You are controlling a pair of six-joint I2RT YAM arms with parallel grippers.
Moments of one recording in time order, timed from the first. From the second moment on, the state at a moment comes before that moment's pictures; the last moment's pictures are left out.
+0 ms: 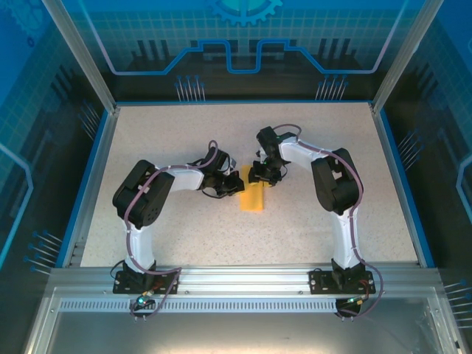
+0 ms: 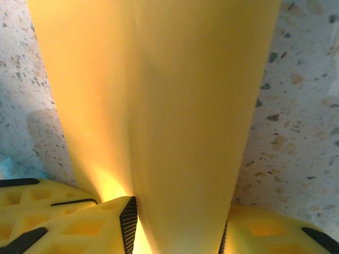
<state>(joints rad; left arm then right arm) -0.48 1.96 1.06 -0.09 0.53 -0.81 0.46 2.15 1.55 -0.86 -0.34 0.49</state>
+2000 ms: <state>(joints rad) -0.48 1.99 1.11 -0.16 0.52 -0.79 0.41 1.94 1.11 -0.48 -0.62 0.45</state>
